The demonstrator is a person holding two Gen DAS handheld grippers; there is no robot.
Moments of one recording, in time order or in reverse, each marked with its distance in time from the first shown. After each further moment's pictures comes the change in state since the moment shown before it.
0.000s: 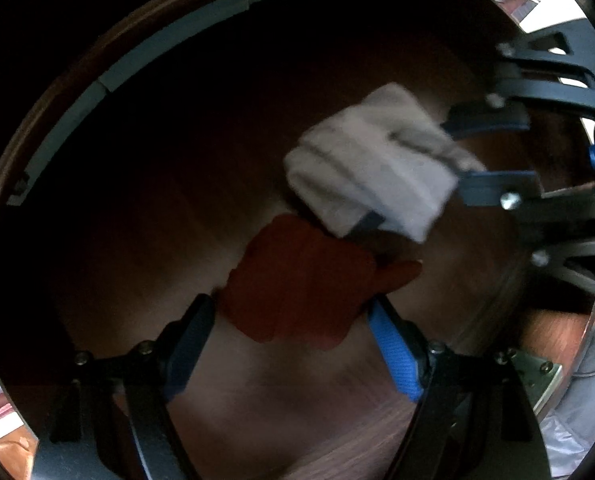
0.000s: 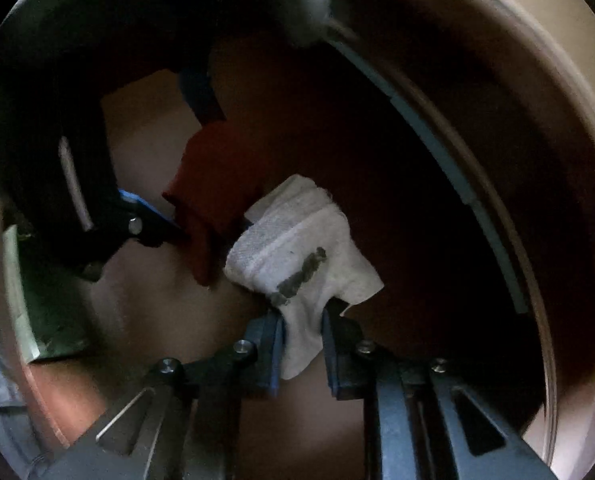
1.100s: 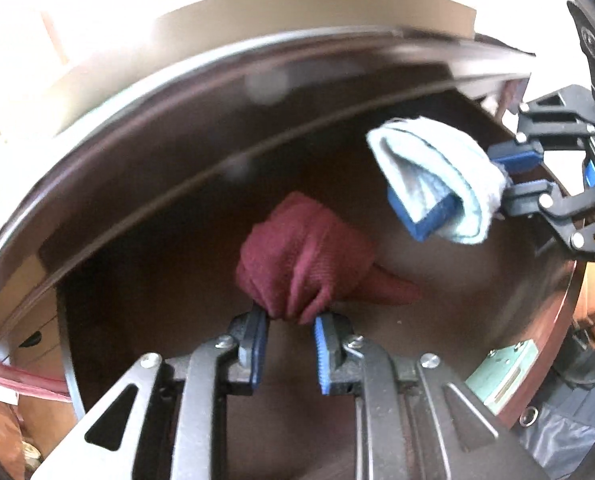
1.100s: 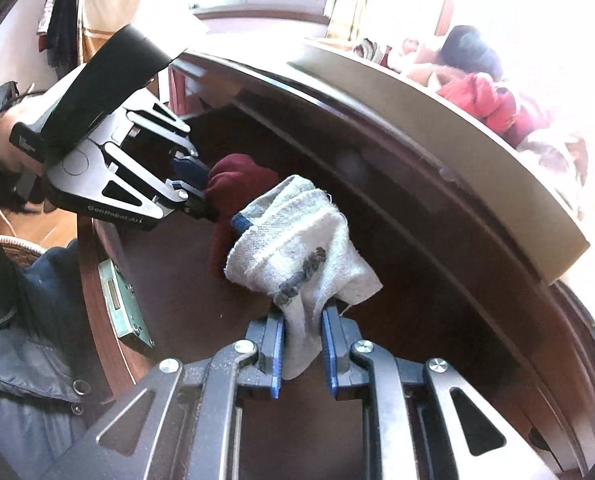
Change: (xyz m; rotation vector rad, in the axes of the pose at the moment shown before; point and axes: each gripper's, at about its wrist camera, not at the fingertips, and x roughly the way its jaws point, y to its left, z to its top) left arm -0.042 -0.015 -0.110 -0.106 -0.488 0.188; right arm -0.033 -0.005 -0.012 0.122 -0.384 -0.039
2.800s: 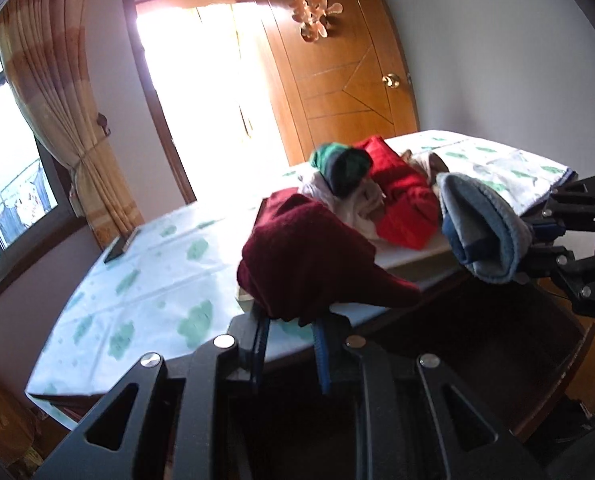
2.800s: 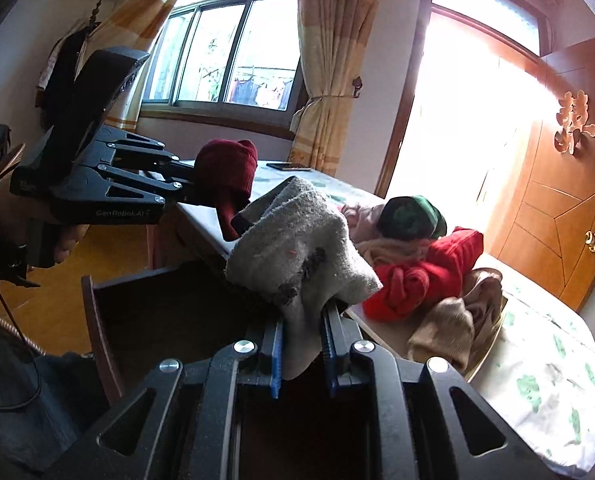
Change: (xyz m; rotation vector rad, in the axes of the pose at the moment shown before) left arm -0.166 0.023 0.034 -0.067 -0.449 0.297; right arm -0.121 -0.011 0.067 0.012 -0.395 -0.146
